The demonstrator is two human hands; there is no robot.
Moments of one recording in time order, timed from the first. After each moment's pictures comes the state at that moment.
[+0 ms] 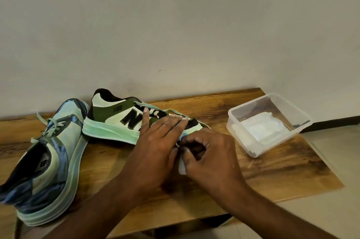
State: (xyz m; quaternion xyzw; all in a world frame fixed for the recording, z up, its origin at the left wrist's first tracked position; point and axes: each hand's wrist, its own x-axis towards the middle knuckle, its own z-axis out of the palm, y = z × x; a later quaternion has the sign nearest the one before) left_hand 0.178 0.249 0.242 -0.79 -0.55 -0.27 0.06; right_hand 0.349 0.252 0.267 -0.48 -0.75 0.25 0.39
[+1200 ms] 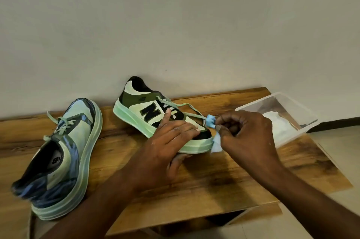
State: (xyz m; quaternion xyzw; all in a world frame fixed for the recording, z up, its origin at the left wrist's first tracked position) left_hand 0.163 0.249 0.241 -0.86 -0.41 -0.31 0.01; right_hand 0.386 0.284 0.284 -0.58 -0.68 0.24 0.38
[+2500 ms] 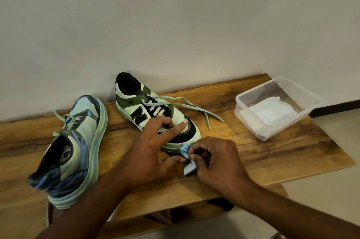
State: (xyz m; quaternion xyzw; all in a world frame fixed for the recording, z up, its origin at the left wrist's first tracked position) left_hand 0.129 0.225 0.227 -0.82 -0.51 -0.26 -0.05; right_hand 0.354 0.227 0.242 -0.46 -0.76 0.33 0.32
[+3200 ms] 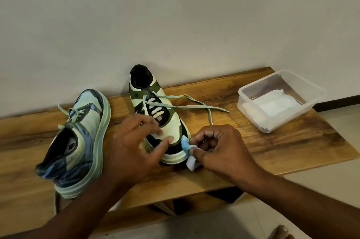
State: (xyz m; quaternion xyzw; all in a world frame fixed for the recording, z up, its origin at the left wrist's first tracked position) left_hand 0.125 0.196 0.247 -0.73 -0.57 -0.38 0.01; right_hand 0.355 0.230 0.255 -0.48 -0.68 0.46 0.32
